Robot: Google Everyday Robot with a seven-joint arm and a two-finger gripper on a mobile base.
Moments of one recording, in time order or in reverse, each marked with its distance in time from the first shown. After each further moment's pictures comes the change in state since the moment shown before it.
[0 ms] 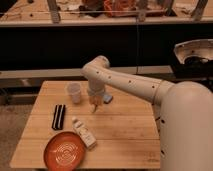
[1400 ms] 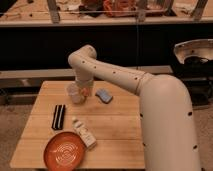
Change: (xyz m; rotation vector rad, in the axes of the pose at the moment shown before) arm 0.033 -0.070 -0.023 0.025 0.032 -0.032
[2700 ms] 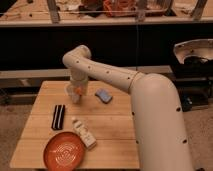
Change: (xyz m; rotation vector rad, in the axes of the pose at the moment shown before) arm 0.005 -0.031 0.005 0.027 0.016 -0.023
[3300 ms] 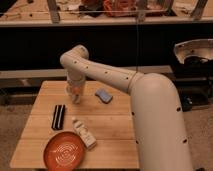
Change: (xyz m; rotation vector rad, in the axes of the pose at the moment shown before) arm -0.004 -0.018 -0.003 0.041 0.019 -0.009
